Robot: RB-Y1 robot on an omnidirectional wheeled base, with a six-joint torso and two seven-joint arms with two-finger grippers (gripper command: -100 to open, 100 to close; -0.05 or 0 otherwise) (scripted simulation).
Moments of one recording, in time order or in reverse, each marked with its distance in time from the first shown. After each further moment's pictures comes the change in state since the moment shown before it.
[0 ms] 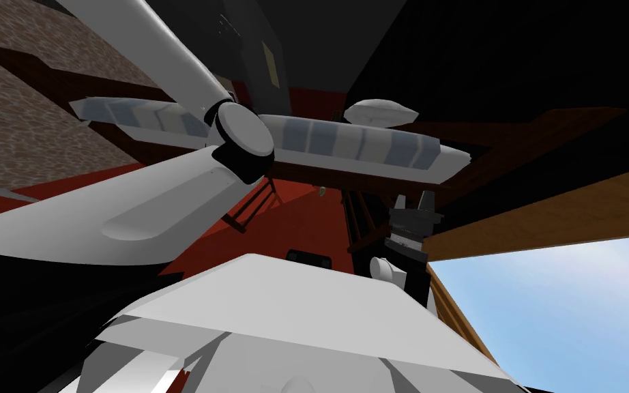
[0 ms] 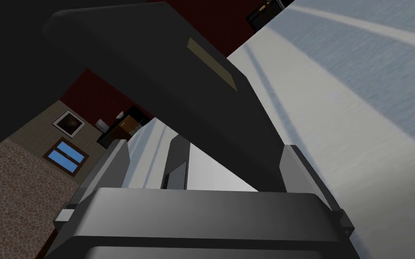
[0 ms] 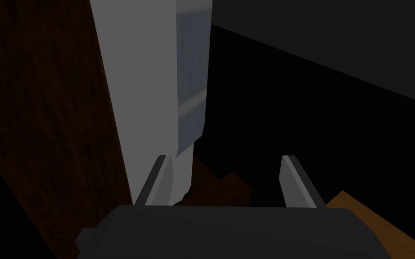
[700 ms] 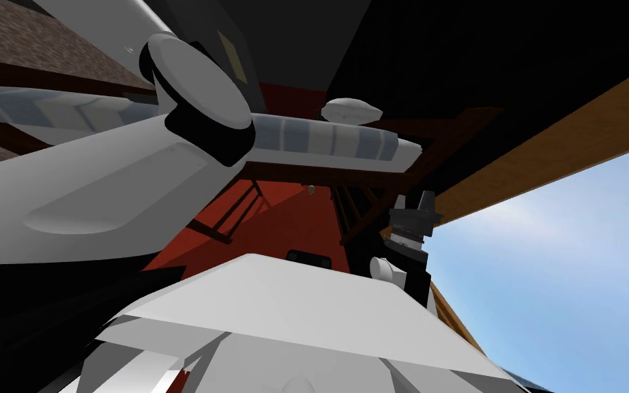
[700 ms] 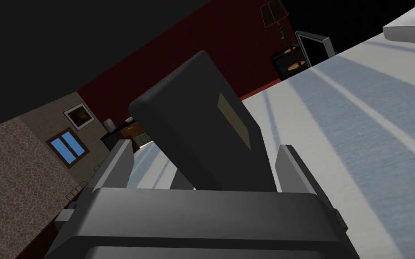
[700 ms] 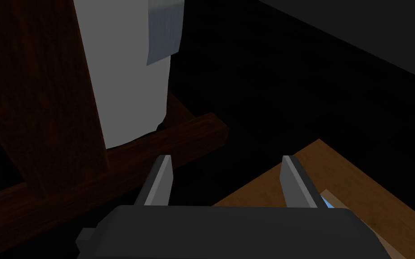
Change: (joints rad) left arm -0.118 0.127 -0.022 0.015 -0.109 -0.080 0.141; right arm 0.000 0.000 0.000 0.000 0.000 0.000 0.000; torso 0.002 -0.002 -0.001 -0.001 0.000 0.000
